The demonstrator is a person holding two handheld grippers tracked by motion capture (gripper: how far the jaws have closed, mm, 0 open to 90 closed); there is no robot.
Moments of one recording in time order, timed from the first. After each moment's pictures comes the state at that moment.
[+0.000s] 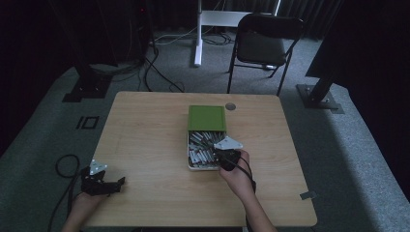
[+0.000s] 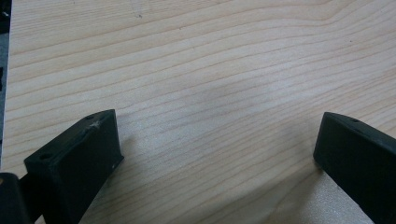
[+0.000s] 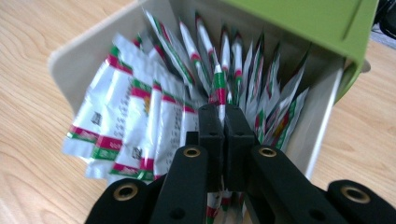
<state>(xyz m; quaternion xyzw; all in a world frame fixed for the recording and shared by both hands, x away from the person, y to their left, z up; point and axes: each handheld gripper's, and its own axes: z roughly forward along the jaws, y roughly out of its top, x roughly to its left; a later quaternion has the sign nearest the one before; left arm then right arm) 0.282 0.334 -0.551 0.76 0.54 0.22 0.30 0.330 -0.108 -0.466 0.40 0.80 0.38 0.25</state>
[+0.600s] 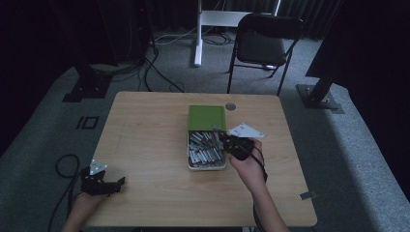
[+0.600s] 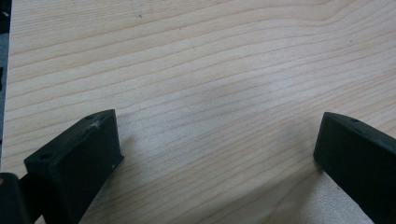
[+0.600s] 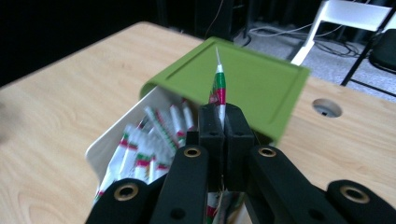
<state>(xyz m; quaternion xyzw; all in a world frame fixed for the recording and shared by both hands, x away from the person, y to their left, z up) 0.282 0.334 -0.551 0.76 0.53 0.22 0.30 0.332 -0.137 -0.408 0.40 0.75 0.46 0.25</state>
